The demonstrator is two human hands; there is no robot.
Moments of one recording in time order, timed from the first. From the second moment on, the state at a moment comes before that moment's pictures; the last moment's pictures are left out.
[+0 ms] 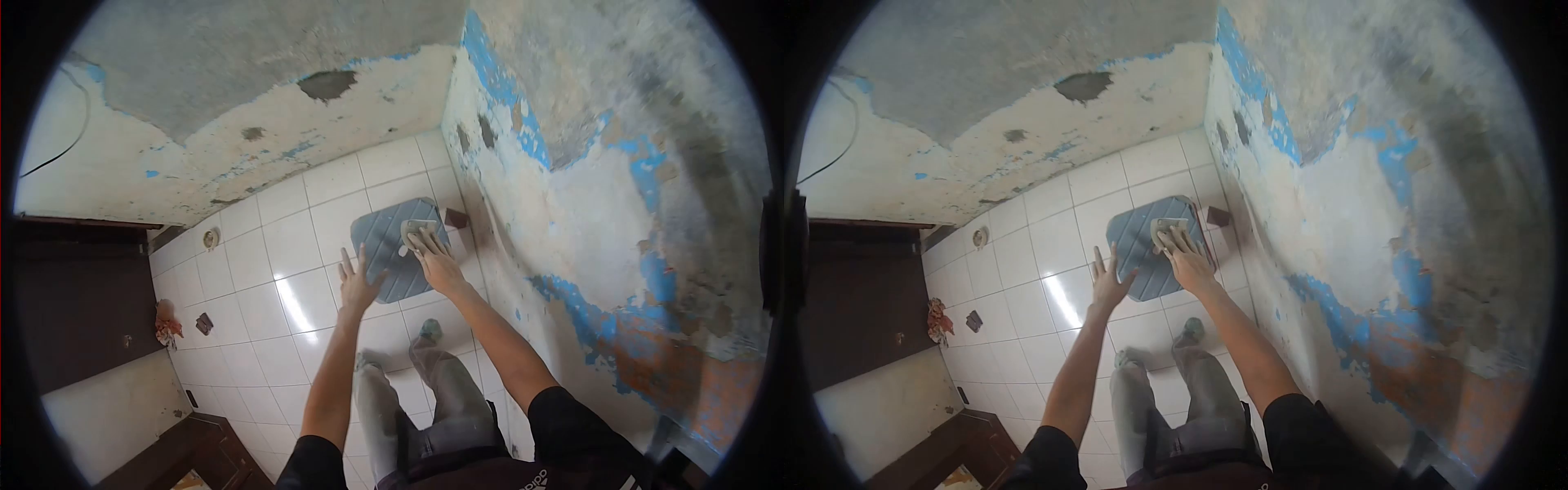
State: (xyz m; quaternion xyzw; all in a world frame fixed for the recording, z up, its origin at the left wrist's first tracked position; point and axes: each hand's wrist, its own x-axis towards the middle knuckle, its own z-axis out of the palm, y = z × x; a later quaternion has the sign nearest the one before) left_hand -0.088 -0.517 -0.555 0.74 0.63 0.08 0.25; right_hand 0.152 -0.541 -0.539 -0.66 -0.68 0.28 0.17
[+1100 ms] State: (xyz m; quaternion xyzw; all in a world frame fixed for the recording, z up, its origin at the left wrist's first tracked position) left_hand -0.049 -0.114 0.229 0.80 0.35 0.48 0.09; right_hand 0.193 -0.119 0.250 -0.38 -0.73 -0.09 0.56
